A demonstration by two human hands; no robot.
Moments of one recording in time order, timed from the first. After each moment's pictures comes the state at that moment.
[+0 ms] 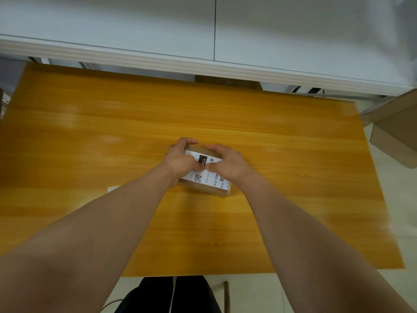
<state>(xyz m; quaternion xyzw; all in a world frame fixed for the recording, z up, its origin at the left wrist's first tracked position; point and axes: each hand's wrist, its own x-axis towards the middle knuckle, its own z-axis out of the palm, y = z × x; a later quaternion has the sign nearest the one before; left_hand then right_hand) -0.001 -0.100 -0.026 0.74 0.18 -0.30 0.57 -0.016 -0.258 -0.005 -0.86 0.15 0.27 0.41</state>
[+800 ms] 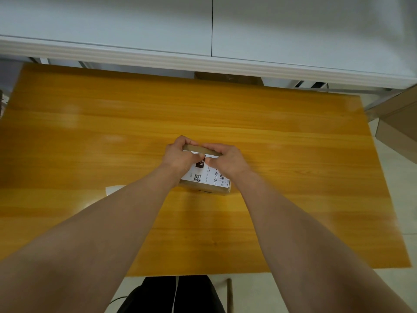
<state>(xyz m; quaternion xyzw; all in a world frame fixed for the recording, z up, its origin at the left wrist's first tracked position) -0.004 -0.110 -0.020 0.74 0.20 -0.25 0.59 -0.012 -0.262 -0.027 -0.80 0.19 0.25 0.52</state>
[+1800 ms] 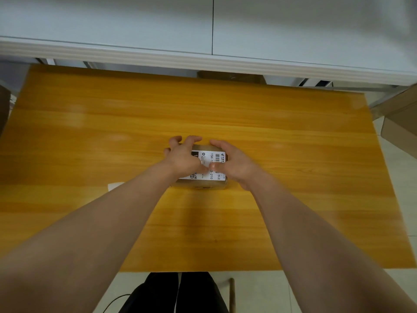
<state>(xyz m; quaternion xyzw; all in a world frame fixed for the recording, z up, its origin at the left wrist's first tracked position) -0.012 -0.114 0.017 0.87 0.09 -0.32 0.36 -0.029 -0.279 -0.008 -0.77 0.13 0.29 0.55</state>
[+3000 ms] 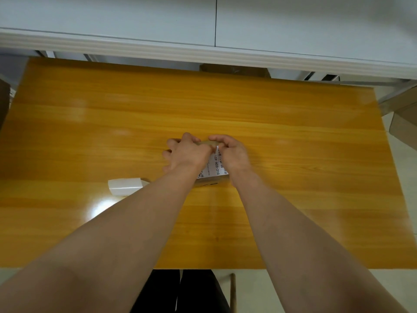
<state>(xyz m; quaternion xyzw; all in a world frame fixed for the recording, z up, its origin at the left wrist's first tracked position) -0.013 -0.145 0.008 0.85 0.29 -0.24 0.38 -0.025 -0.251 -0.010 -0.75 0.26 0.14 0.59</state>
